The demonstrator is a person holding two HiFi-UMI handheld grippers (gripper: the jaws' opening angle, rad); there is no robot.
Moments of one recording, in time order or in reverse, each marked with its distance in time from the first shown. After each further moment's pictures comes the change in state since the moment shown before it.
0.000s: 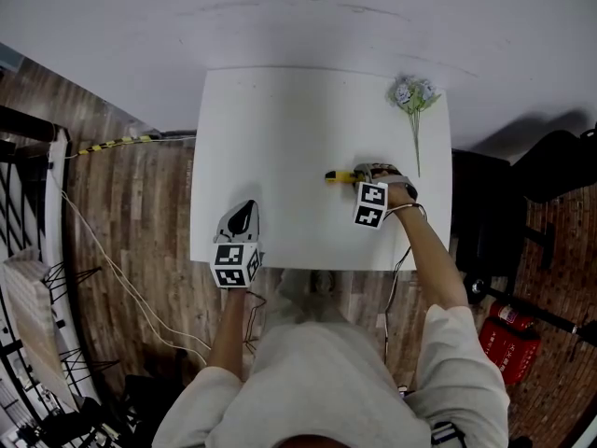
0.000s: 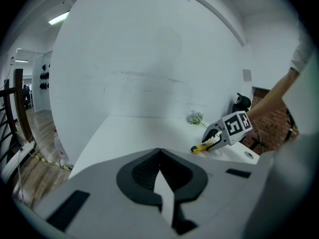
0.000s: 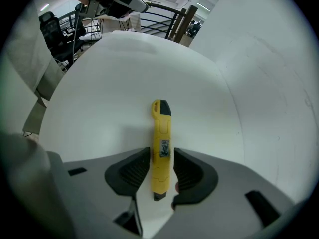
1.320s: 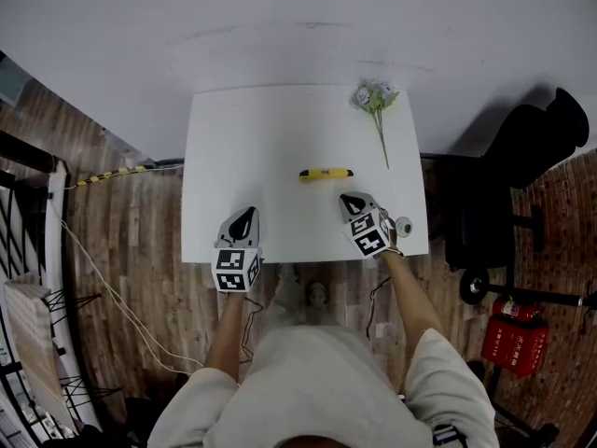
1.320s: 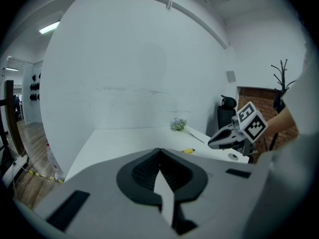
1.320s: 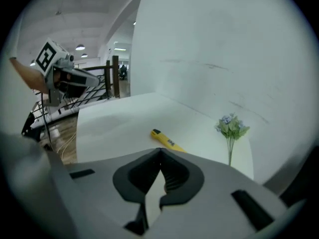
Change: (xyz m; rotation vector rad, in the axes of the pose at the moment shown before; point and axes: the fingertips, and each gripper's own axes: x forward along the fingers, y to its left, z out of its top) left arm -0.052 -0.084 0.020 0.100 -0.087 -0.077; right arm -0.129 0.056 -0.011 0.826 -0.420 -0.200
